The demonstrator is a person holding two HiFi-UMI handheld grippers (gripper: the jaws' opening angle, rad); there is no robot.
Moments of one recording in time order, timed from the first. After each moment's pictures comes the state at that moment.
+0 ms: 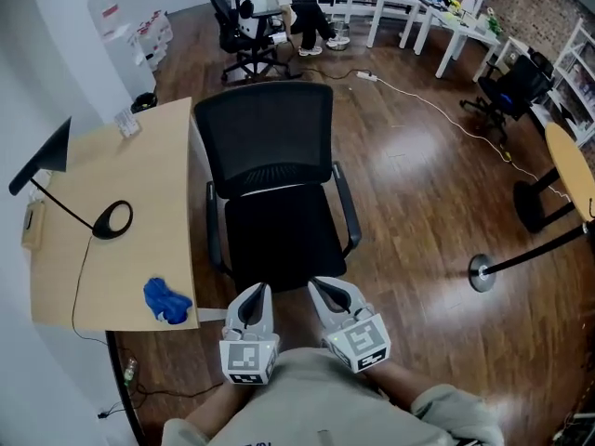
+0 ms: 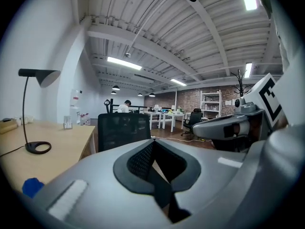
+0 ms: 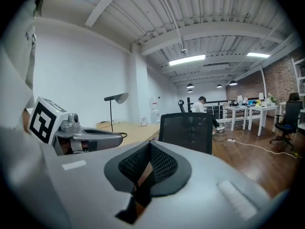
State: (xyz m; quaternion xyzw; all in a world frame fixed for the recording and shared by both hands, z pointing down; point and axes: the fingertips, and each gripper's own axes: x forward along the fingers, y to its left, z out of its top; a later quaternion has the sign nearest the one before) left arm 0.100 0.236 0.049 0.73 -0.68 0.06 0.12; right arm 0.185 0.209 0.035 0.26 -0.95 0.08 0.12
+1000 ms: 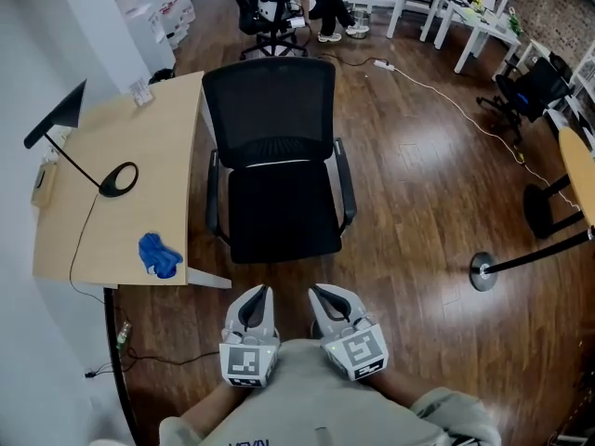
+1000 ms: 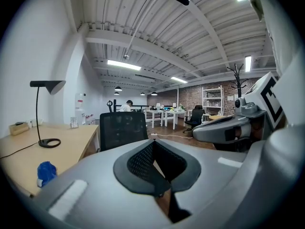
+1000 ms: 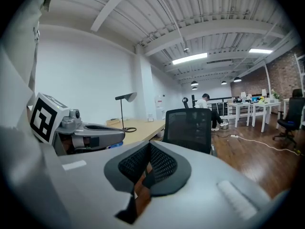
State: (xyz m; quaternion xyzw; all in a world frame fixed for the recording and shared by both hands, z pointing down) left arm 0.188 0.317 0.047 0.71 -0.69 0.08 0.10; right arm 0.269 0.292 0.043 0.23 -0.96 0.10 0.13
